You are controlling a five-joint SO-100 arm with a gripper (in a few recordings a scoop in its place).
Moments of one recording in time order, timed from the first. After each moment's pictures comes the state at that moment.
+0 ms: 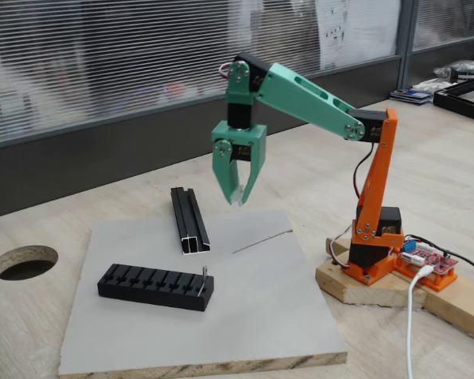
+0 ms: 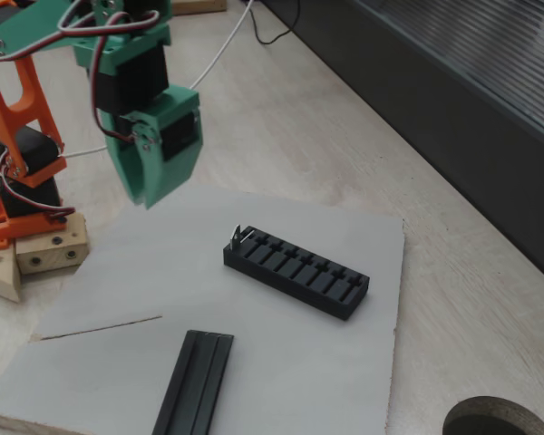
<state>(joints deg) -1.6 89.5 68.6 107.8 99.6</state>
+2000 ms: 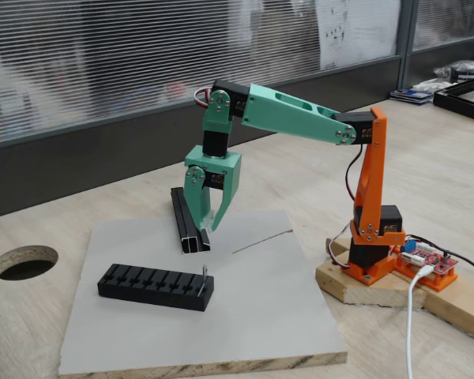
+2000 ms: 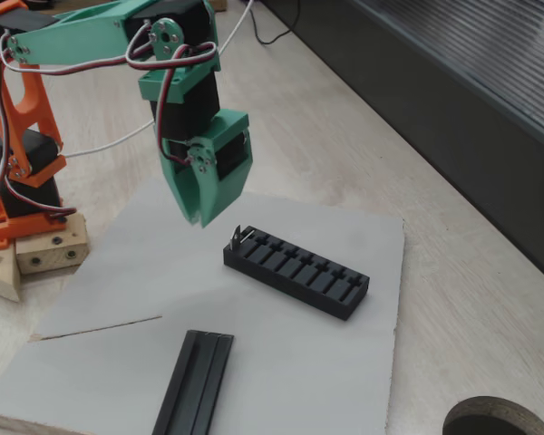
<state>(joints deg) -8.4 85.0 72.1 95.7 107.4</state>
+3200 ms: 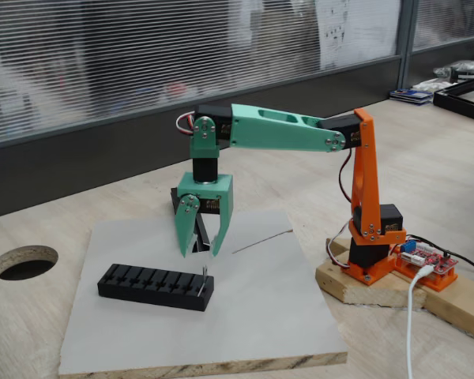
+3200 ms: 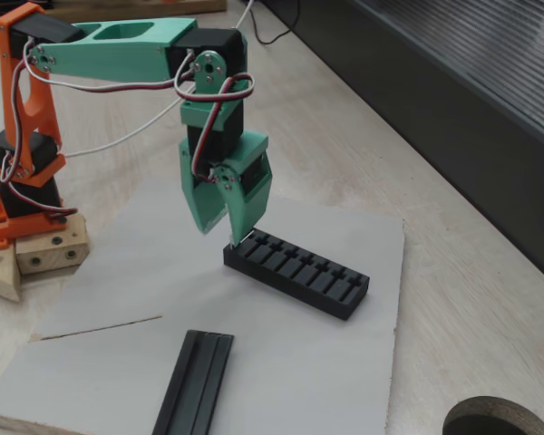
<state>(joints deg) -14.4 77.7 72.2 95.4 107.7</state>
